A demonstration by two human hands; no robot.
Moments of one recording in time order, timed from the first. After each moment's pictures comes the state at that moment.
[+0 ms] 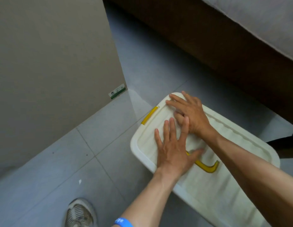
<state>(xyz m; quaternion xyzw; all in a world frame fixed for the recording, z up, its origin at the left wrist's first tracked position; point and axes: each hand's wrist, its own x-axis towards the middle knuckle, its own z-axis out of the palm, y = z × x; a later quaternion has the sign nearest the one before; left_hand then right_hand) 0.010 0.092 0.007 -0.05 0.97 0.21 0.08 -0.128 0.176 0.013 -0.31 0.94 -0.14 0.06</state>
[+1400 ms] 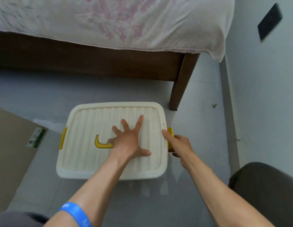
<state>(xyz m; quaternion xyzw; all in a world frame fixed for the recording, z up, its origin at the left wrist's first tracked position) 0.017 0.198 0.073 0.17 0.93 -0.01 0.33 0.113 0.363 0.025 0.47 0.60 -0.63 0.13</state>
